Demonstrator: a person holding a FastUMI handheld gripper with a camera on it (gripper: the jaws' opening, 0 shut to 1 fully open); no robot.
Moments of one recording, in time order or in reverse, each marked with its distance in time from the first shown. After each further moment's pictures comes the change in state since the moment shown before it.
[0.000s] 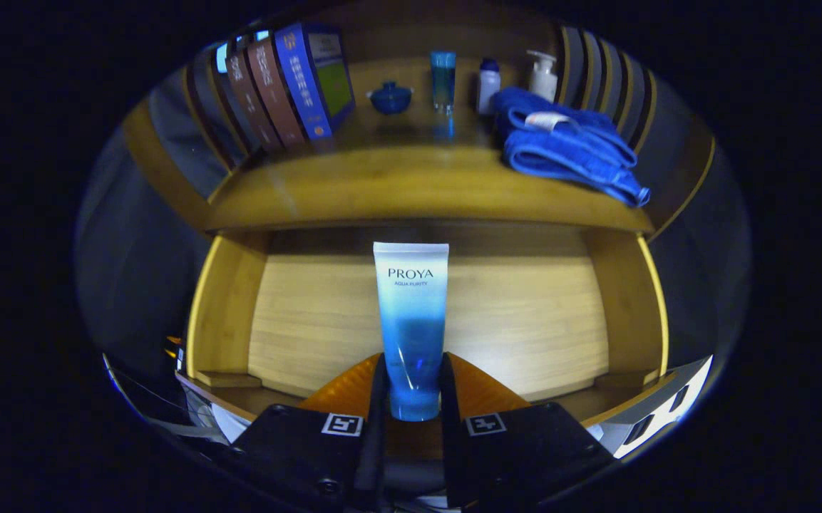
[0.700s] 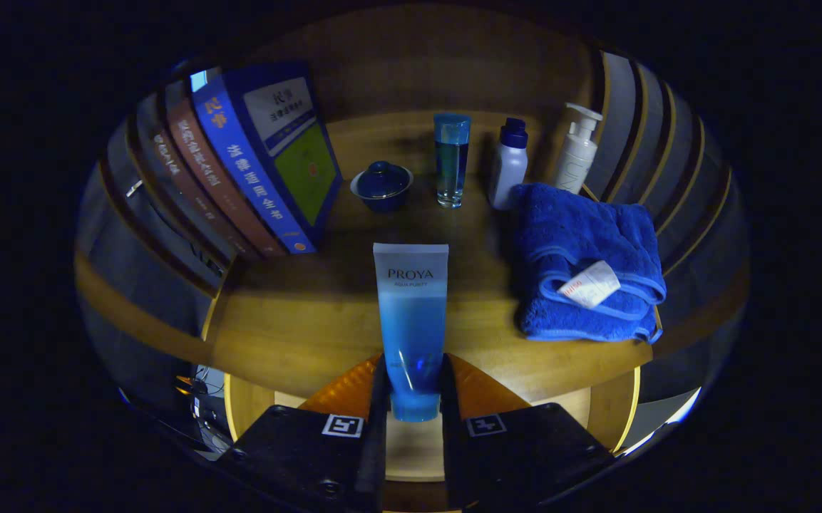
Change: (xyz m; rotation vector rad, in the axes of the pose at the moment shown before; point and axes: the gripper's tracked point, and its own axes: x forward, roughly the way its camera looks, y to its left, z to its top) arm 0.079 -0.003 0.165 0.033 -0.031 -0.019
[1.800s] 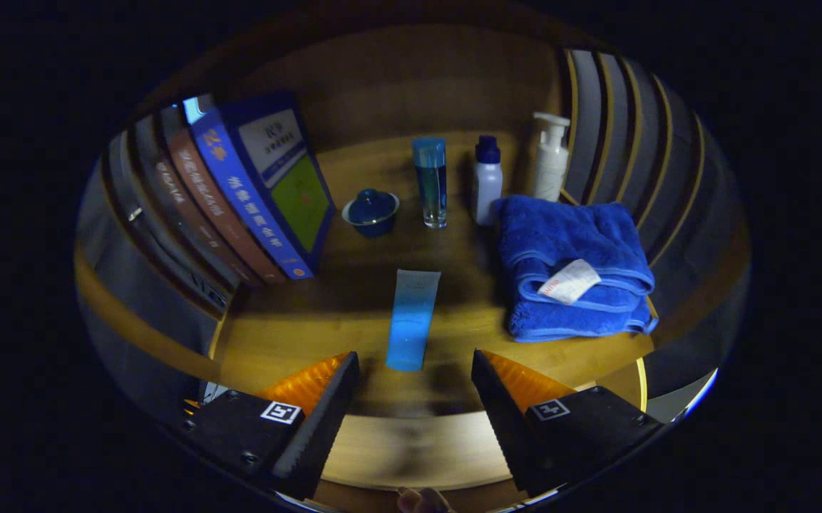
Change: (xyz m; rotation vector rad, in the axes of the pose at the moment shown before) arm -0.045 -0.002 -0.001 0.073 -0.202 0.024
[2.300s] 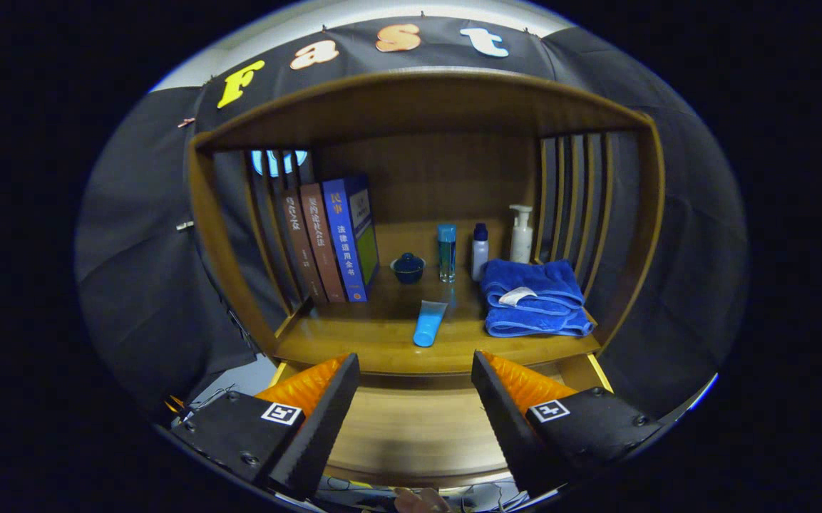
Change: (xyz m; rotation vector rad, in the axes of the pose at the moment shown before) arm -0.152 0.011 -0.041 -0.097 -0.387 0.053
